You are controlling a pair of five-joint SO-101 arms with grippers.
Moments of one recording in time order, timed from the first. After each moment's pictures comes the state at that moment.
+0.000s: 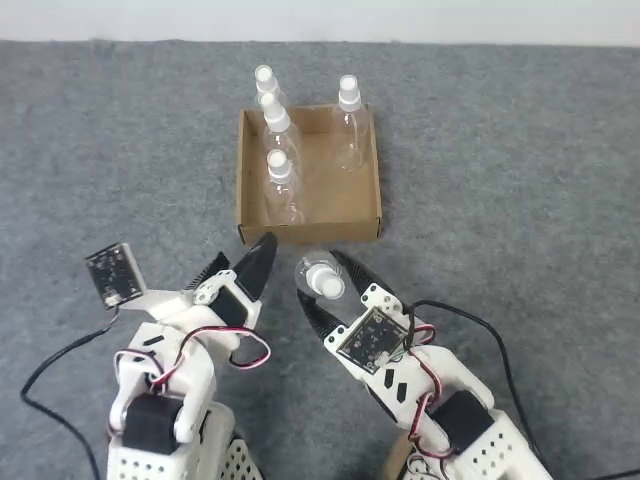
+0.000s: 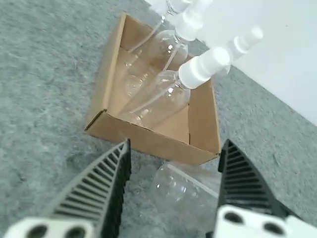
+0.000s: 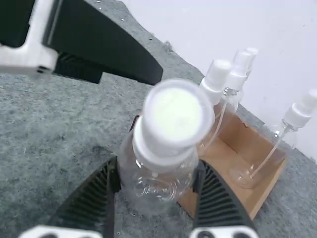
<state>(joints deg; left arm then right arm) 4.0 -103.4 82.3 63.1 42.3 -43.7 -102.4 94.6 31.6 18.9</state>
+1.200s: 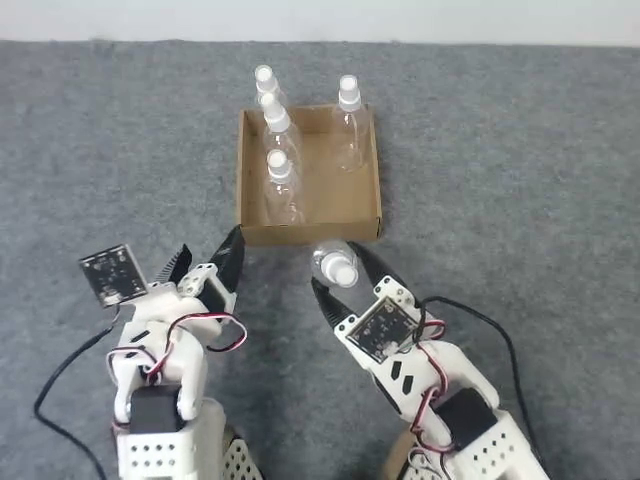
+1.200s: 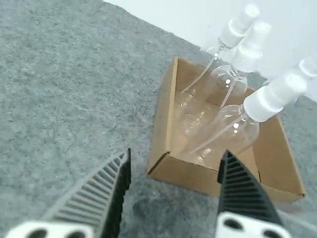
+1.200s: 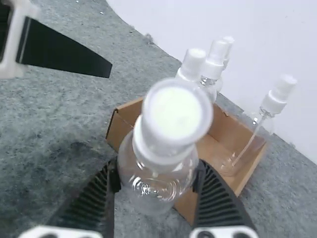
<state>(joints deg) -8.4 -103.4 92.0 52.5 26.0 -38.8 -102.4 94.6 31.6 18.9</state>
